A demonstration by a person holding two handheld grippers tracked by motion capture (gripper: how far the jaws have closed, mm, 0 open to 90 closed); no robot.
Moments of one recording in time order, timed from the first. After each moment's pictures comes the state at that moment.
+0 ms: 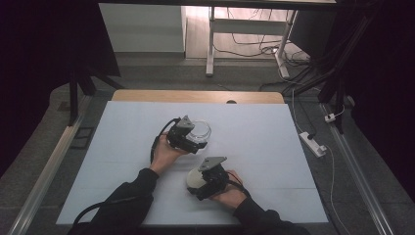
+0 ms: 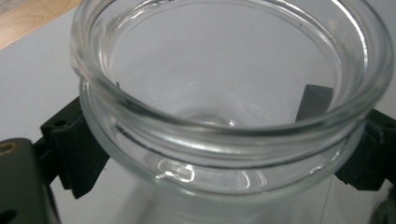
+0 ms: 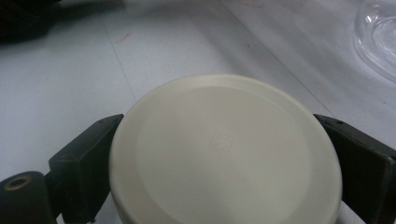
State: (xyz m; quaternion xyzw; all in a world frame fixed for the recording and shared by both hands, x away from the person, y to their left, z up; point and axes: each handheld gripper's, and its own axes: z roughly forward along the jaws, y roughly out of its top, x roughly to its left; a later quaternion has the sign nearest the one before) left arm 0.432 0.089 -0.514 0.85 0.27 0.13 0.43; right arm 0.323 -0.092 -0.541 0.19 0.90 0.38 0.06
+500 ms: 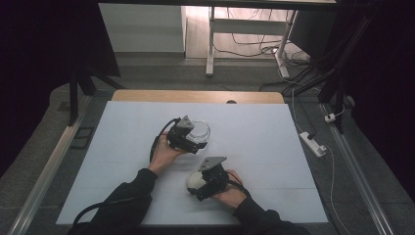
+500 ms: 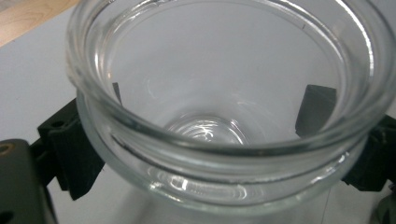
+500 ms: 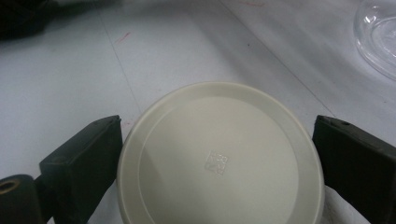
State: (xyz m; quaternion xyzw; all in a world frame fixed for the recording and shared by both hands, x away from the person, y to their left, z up) left arm 0.433 0.088 -0.514 0.85 0.28 0.13 0.42; right arm 0.324 -0.092 -0.541 0.19 0.90 0.38 0.06
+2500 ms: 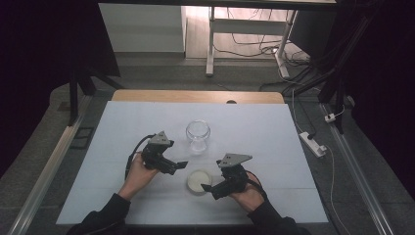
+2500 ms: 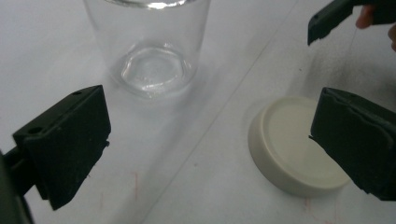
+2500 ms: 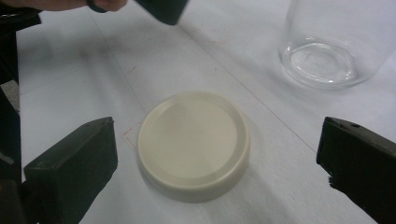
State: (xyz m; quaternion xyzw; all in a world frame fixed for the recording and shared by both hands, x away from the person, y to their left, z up) left arm 0.344 0.147 -0.498 0.84 0.30 0.07 0.44; right arm 0.311 -0.141 -0.500 0.23 0.87 0.44 0.08
